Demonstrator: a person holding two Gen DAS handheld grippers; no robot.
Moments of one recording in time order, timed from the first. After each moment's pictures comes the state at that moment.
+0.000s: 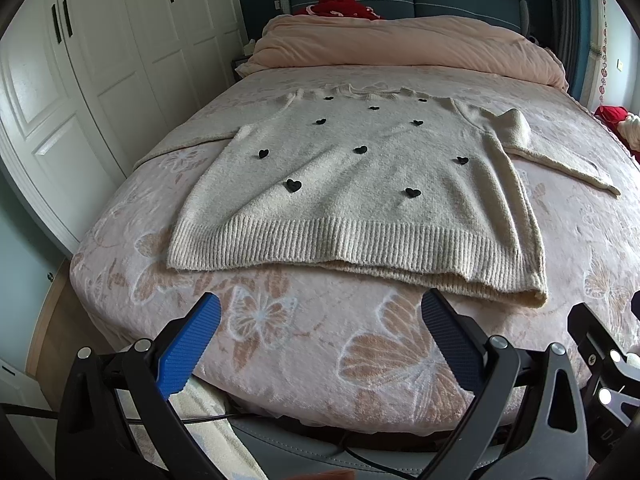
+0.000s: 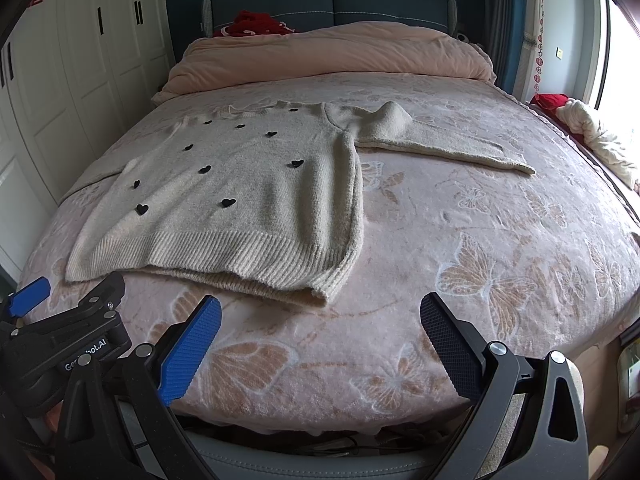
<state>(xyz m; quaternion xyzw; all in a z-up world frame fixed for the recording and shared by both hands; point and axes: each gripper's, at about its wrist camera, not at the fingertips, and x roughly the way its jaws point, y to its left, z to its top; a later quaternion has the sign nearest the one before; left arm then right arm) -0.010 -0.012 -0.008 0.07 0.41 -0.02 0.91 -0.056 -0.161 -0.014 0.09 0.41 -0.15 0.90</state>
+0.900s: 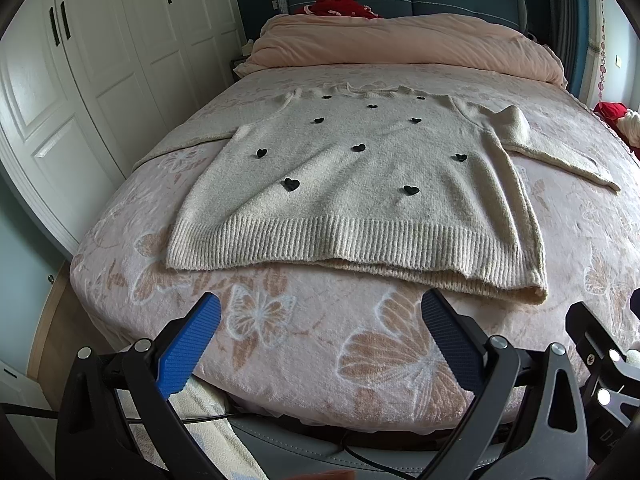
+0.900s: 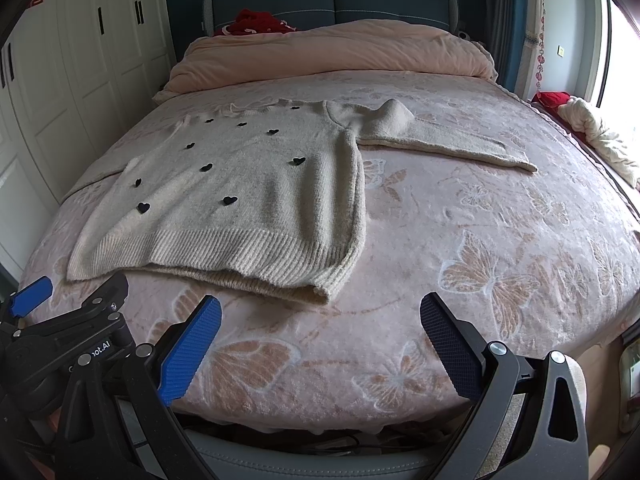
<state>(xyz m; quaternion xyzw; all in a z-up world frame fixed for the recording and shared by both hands) -0.010 -0.014 -0.008 0.07 0.41 -0.02 0.91 -0.057 -0.159 -0.015 0.10 0.41 -0.15 0.90</state>
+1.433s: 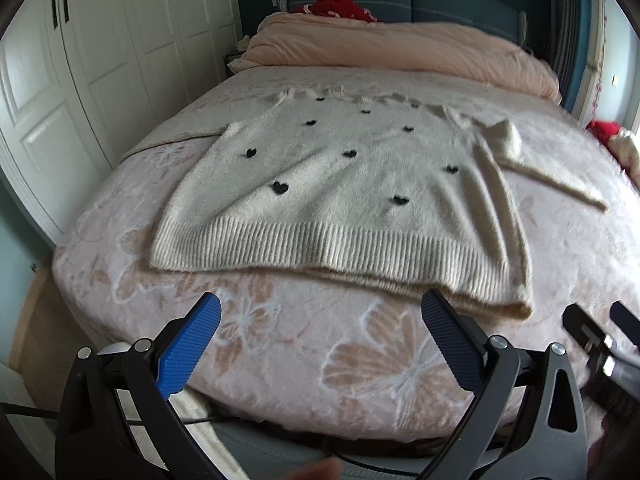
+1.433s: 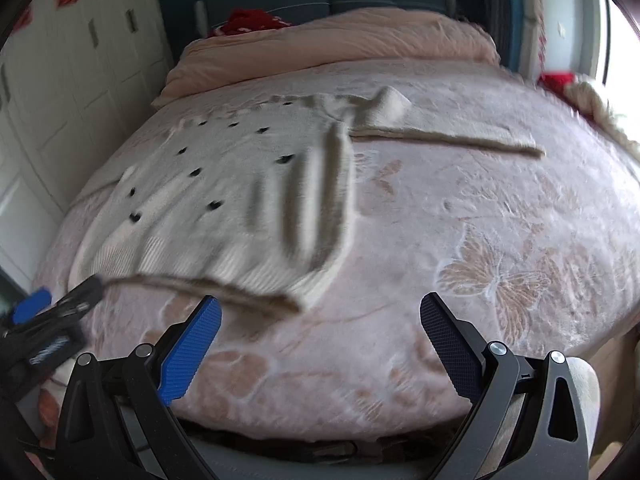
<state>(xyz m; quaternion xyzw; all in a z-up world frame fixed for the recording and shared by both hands) -0.002 -0.009 -0.007 0.03 0.40 -0.04 0.91 -0.048 -0.213 -0.031 0.15 0.41 -0.13 0.89</state>
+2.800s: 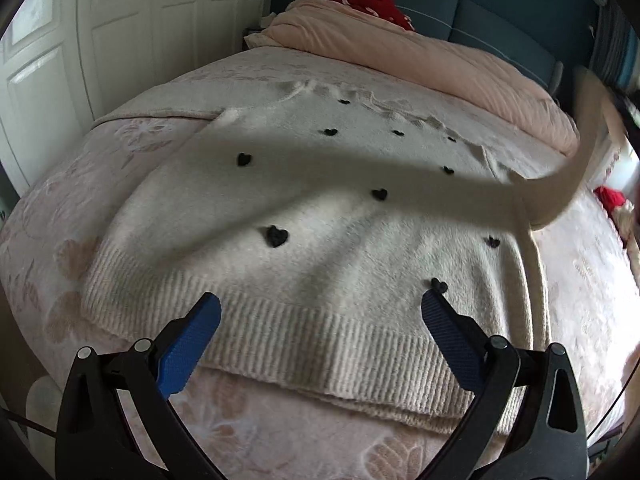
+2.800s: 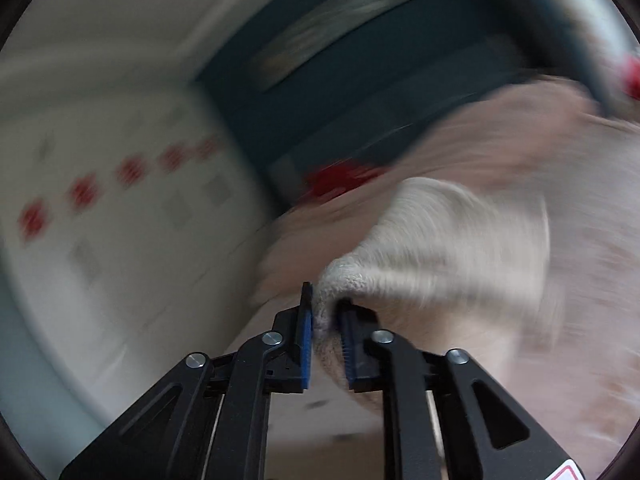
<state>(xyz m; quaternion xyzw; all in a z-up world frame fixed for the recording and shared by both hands) 0.115 0.015 -0.039 -0.08 0.42 -0.03 0.90 0.238 -0.362 0.095 0.27 0.14 0.10 0.95</state>
